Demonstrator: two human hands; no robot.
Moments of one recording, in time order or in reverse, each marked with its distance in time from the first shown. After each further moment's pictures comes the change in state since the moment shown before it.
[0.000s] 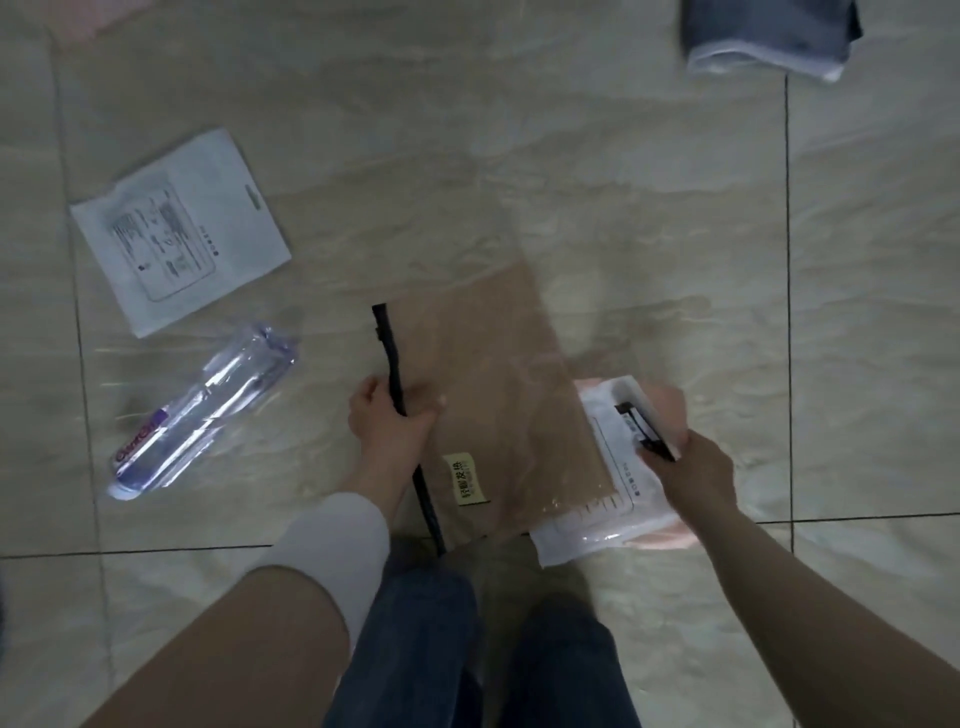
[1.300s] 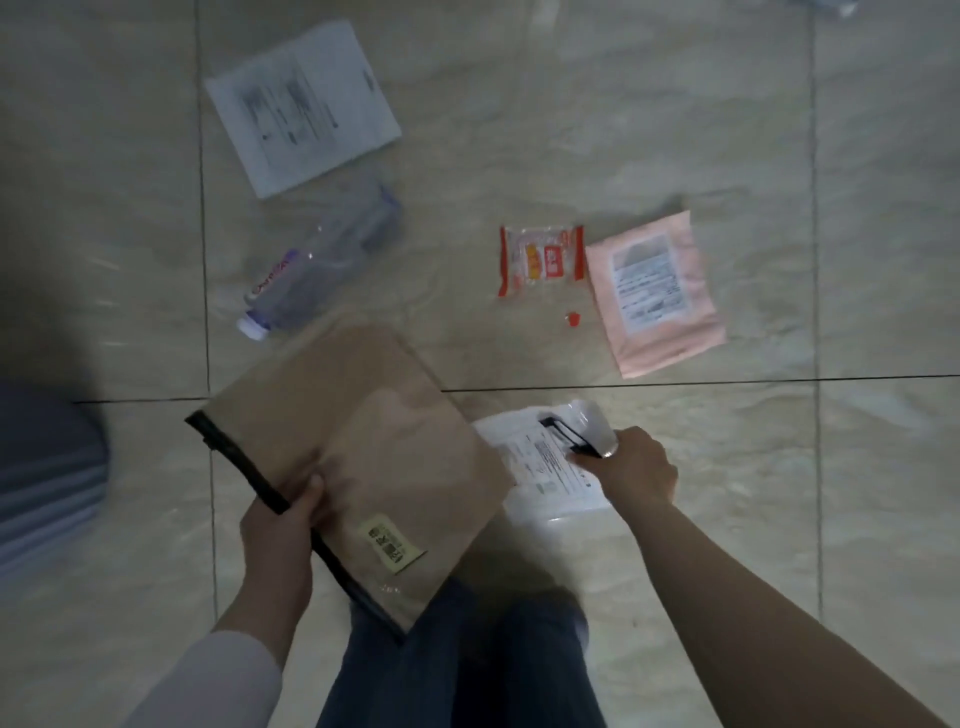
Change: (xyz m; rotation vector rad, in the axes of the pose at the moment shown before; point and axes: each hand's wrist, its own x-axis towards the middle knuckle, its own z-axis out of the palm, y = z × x) left_hand -0.131 -0.254 -0.171 -0.715 0.120 -0.126; right_hand -0.204 0.009 0.123 -0.160 -0.040 0.009
